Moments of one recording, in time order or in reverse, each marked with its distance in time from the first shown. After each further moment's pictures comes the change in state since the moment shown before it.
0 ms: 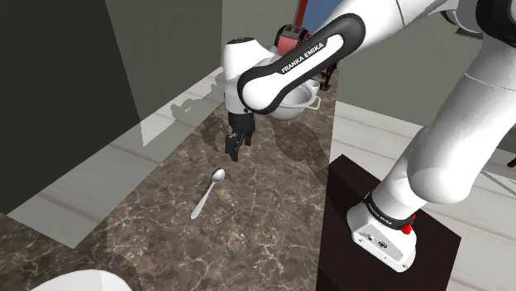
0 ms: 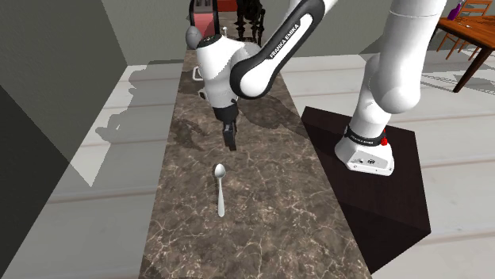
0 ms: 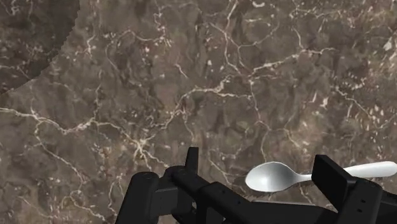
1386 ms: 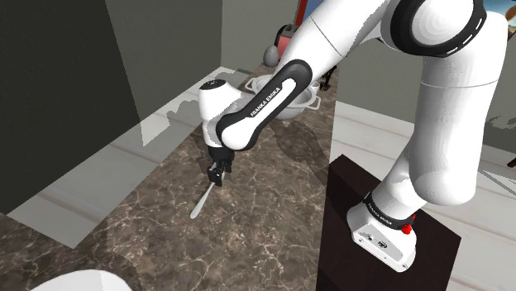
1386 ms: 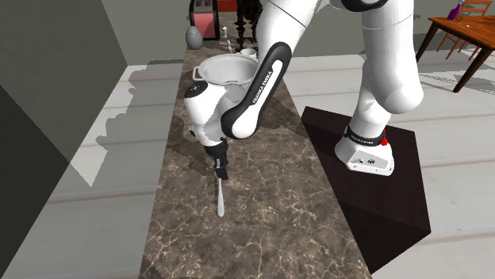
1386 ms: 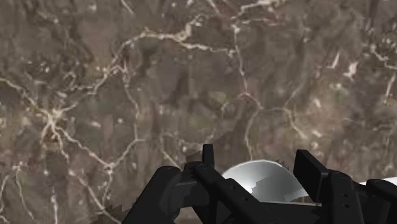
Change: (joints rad) arm 0.089 0.332 -0.008 0.148 -0.132 0.155 0.099
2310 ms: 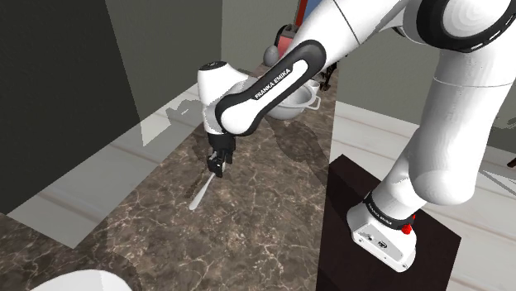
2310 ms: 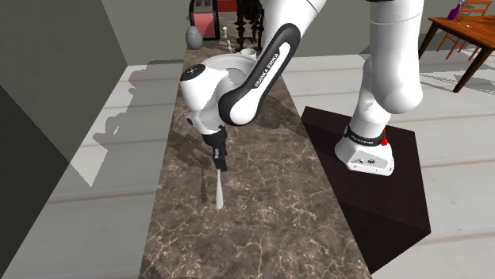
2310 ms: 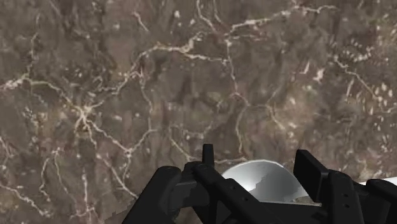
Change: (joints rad) arm -0.018 -0.103 0.022 -0.001 0.038 -0.099 -0.023
